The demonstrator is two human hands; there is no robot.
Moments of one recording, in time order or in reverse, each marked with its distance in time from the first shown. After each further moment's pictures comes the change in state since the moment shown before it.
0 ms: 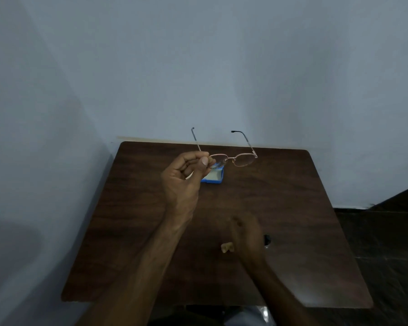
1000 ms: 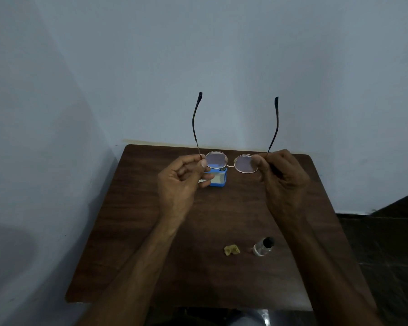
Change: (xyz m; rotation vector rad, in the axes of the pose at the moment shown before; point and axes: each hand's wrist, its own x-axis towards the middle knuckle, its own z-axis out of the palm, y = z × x) left_hand 0.000 0.019 -0.021 0.128 -0.008 -0.101; right_hand 0.045 -0.151 -0.111 0.051 0.429 -0.743
